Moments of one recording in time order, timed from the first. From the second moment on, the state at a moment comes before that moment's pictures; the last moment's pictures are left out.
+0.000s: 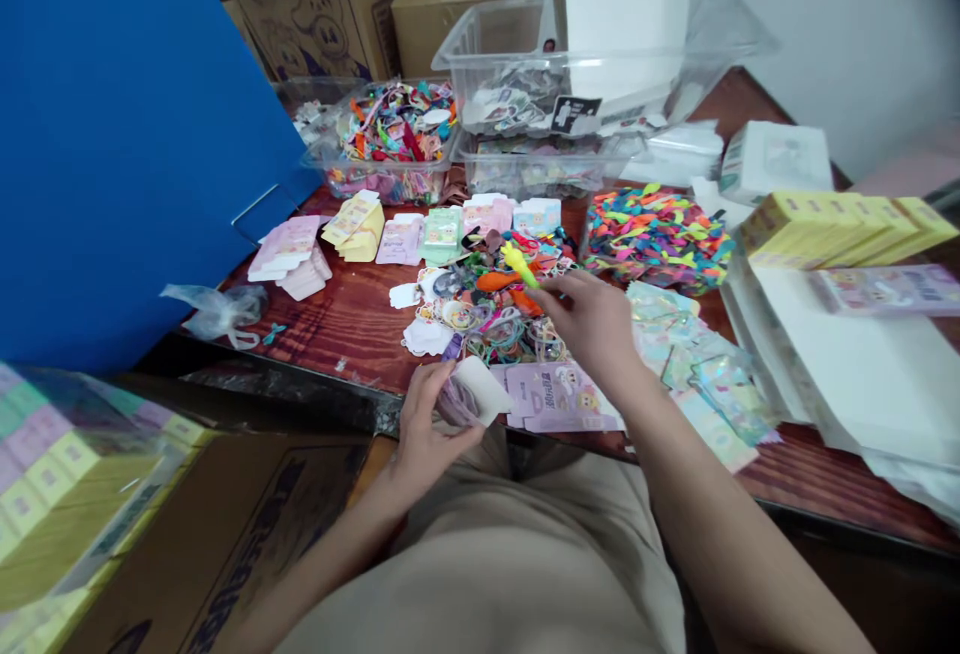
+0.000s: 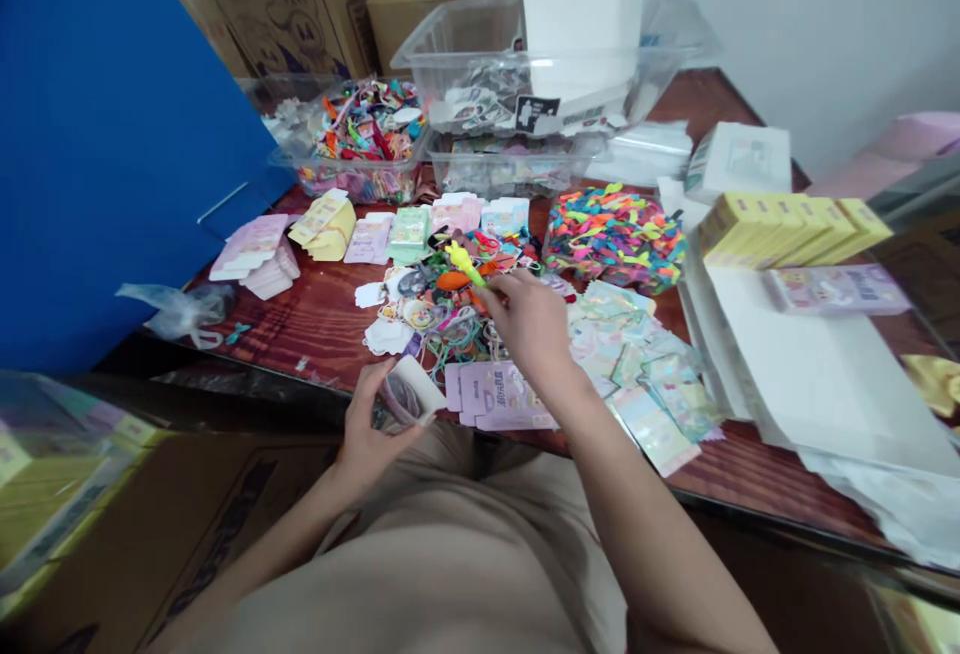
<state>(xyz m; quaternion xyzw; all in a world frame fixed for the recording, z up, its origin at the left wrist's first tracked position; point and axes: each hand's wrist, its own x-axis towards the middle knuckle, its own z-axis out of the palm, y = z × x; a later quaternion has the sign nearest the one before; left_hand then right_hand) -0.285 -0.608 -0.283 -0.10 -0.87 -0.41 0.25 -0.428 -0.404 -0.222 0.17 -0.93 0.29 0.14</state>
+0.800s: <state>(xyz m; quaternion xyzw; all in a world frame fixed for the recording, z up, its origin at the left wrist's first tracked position) -0.288 -0.570 -0.263 -0.02 -0.87 -0.47 0.13 -0.339 -0.395 -0.222 0.14 -0.78 0.61 -0.07</state>
